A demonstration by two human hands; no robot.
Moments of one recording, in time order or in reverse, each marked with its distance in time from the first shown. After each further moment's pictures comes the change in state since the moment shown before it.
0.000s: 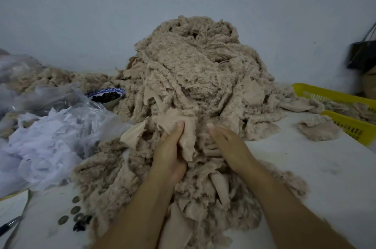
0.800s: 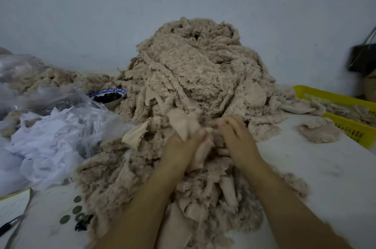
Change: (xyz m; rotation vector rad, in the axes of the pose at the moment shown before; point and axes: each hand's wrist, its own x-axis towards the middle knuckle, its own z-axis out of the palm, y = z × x) left_hand -0.005 -0.005 -0.003 0.672 -0.094 0.279; right_hand 0.001 -0.016 -0.008 -0.020 0.143 -0.089
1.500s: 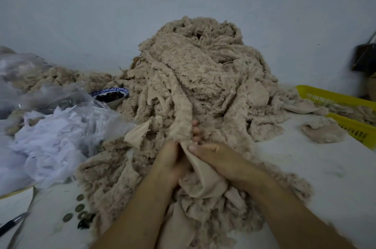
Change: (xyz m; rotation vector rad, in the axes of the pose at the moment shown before) left_hand 0.007 0.008 -0.009 -0.783 -0.082 -0.401; right_hand -0.017 -0.007 0.026 0.245 -0.485 0.242
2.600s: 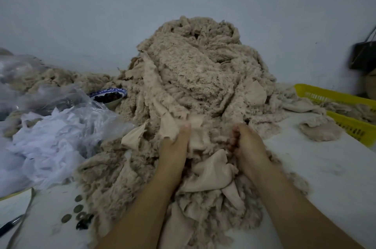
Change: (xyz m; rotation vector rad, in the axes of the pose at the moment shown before) left_hand -0.008 -0.013 0.003 0.722 0.342 0.376; right_hand 0.016 0.013 -0.041 0.511 0.751 0.109
